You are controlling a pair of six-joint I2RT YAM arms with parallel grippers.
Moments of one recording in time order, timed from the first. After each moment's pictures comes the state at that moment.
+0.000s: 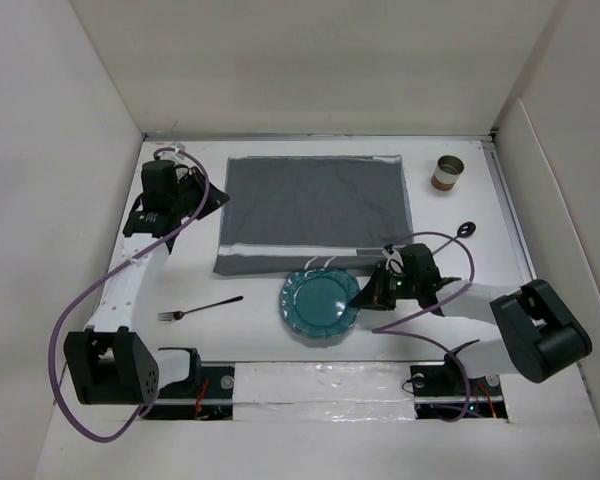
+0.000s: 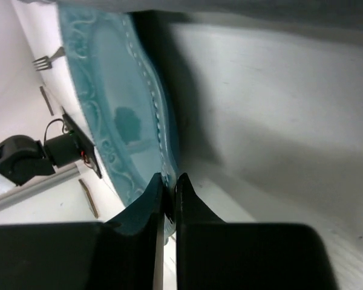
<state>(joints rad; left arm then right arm) -0.03 1.22 1.03 -0.36 0.31 -0.59 0.42 1.38 0.35 0.20 -0.61 0.83</state>
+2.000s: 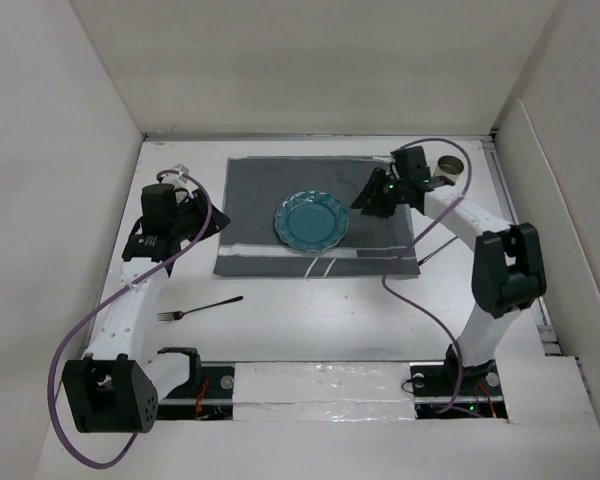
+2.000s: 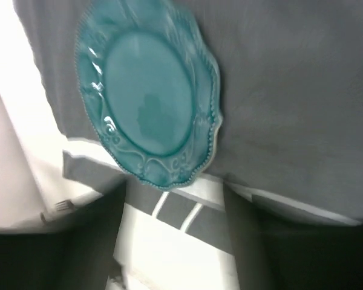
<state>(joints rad) -0.03 1.09 0.88 -0.40 0.32 -0.50 0.28 1.79 1.31 -0.36 -0.36 0.70</state>
